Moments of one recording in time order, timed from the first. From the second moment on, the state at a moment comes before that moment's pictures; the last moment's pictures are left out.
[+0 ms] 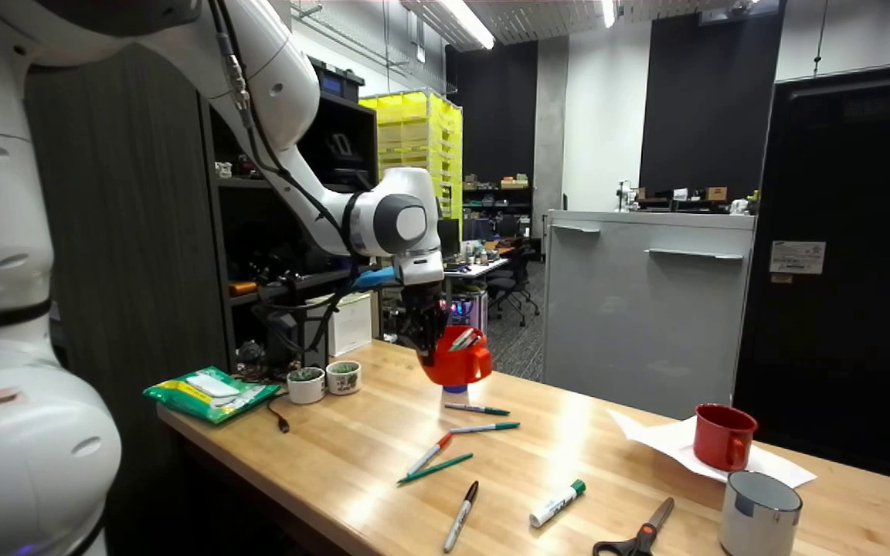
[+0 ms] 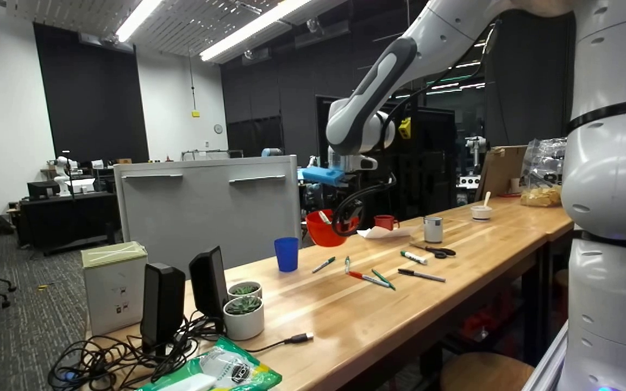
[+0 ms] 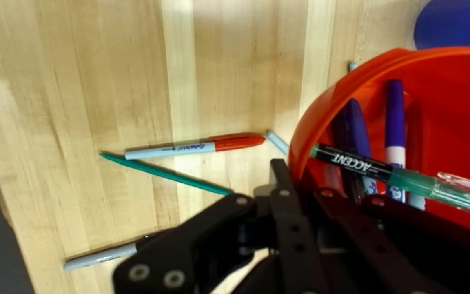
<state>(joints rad) 0.00 -0.02 0.00 -2.29 -0.07 2.42 1.66</state>
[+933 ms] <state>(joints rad) -0.07 0.02 -0.07 -2.29 -0.06 2.46 1.66</state>
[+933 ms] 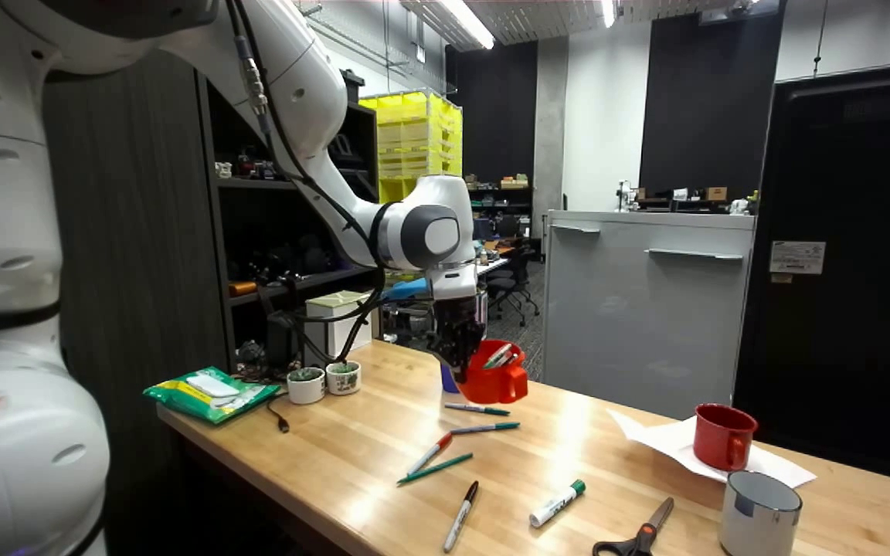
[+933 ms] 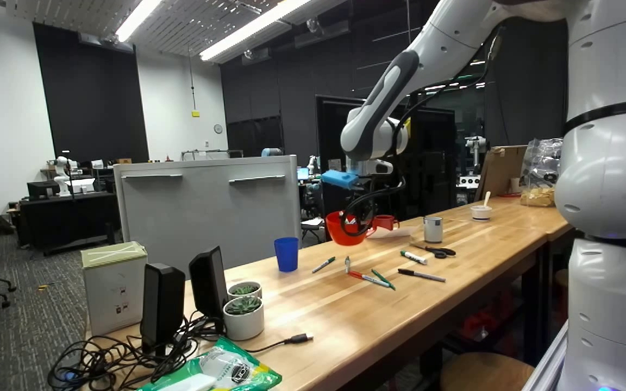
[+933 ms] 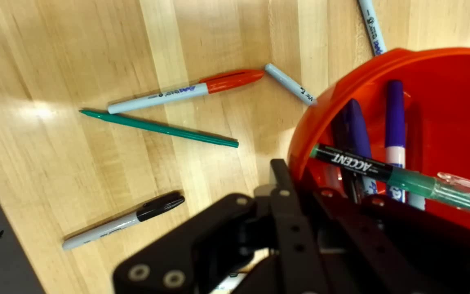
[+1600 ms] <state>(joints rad) -0.10 0.06 -0.13 -2.31 0.00 2.51 1.64</state>
